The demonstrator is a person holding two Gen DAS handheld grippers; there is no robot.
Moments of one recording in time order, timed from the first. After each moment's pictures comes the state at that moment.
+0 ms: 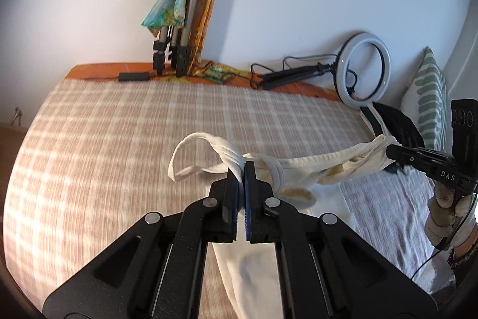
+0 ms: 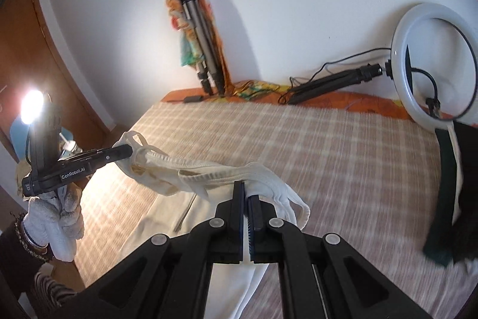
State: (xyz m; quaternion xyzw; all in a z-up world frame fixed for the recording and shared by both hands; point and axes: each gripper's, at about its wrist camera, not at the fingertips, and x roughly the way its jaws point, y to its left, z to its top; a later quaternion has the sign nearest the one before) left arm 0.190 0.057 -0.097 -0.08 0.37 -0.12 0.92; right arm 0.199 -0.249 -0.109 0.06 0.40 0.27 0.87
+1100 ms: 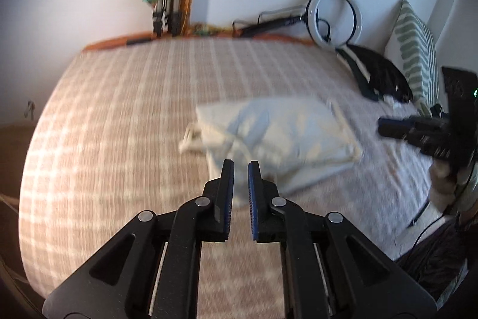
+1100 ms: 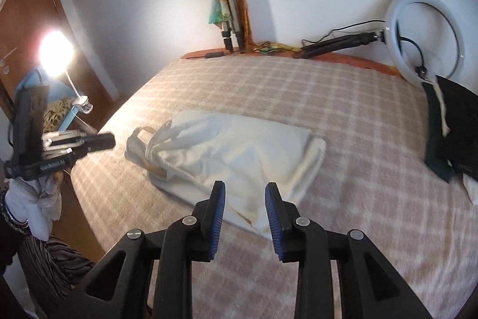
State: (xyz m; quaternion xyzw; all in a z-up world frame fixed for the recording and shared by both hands) left arm 0.072 0.038 -0.079 -0.02 0.44 -0.13 0.89; right arm 0.089 -0.248 -0.136 0.01 0.42 0.28 0.86
